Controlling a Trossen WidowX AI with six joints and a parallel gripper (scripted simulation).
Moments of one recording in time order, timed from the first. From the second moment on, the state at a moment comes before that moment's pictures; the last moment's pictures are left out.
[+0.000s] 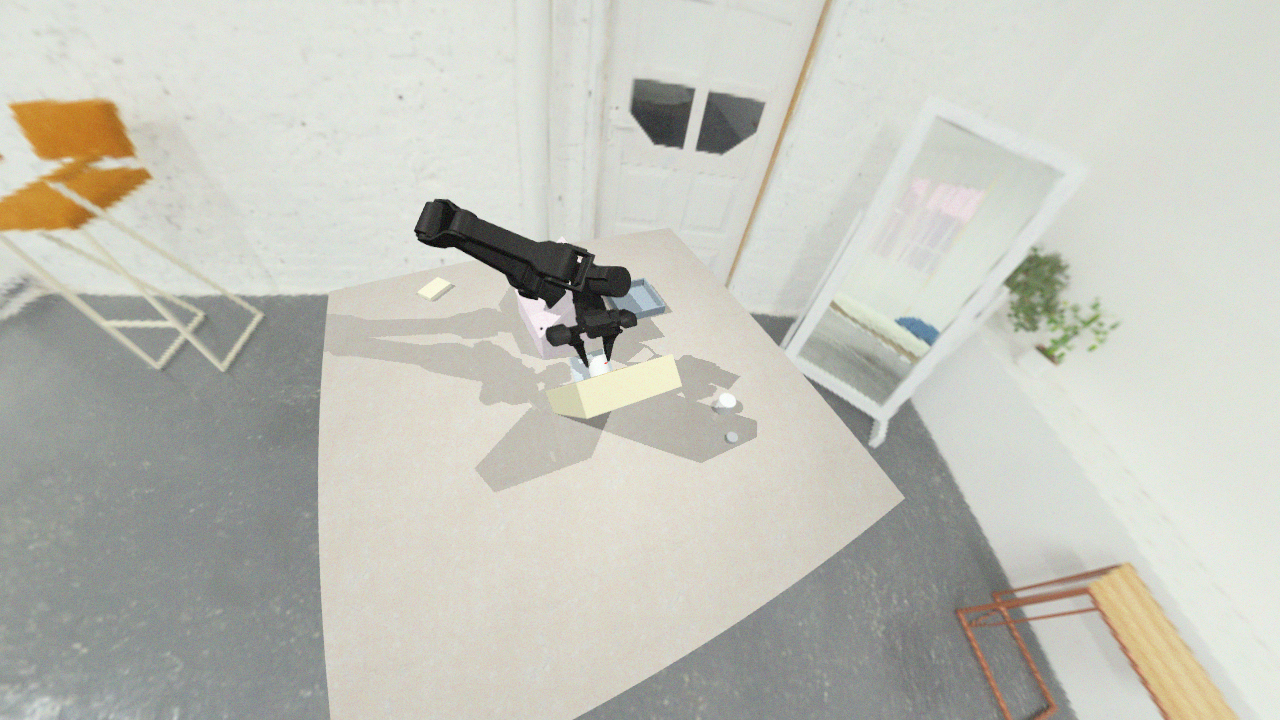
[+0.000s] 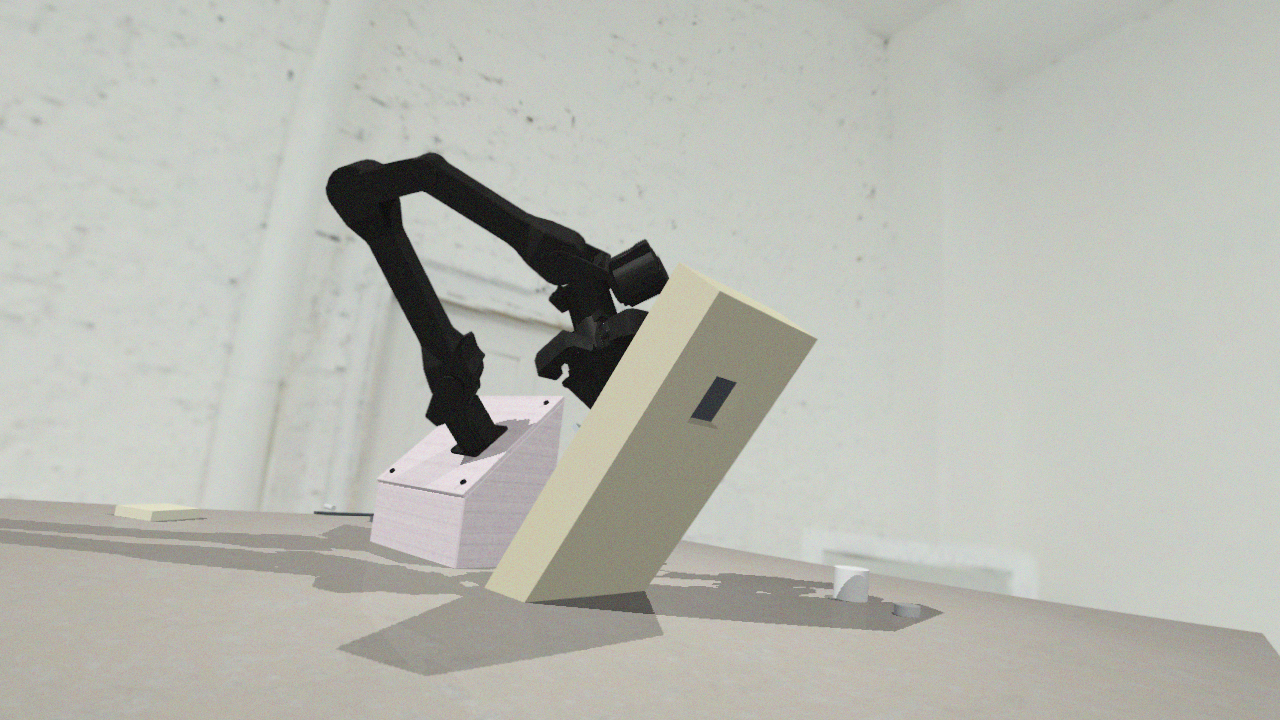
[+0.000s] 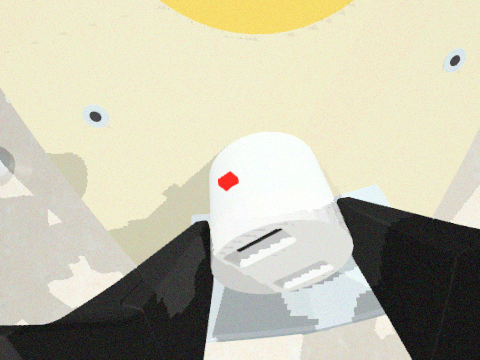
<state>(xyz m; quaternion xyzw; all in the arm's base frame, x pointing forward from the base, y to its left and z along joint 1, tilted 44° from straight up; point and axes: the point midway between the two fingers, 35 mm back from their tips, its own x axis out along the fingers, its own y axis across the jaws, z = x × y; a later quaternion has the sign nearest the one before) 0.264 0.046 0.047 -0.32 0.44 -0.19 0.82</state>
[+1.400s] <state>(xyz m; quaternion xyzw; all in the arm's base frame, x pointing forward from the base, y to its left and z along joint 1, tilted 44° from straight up) 0.239 0.148 0.082 -0.32 0.44 -0.19 0.82</state>
